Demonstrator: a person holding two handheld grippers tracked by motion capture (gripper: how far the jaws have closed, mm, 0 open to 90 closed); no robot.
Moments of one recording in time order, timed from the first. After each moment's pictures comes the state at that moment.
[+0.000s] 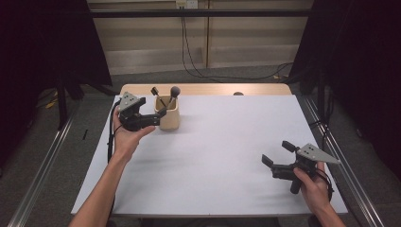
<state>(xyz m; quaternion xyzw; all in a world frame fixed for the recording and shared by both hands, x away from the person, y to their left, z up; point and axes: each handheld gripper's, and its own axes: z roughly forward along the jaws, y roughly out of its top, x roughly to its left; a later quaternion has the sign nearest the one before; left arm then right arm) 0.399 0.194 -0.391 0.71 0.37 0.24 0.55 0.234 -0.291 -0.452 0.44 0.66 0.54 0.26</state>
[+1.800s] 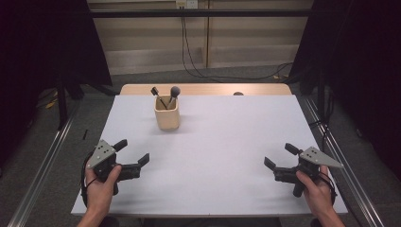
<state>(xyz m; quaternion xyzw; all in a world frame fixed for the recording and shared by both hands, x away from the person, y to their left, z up) 0.270 0.246 -0.425 0.72 0.37 0.22 0.55 0.225 -0.295 -0.453 0.45 0.66 0.54 0.27</state>
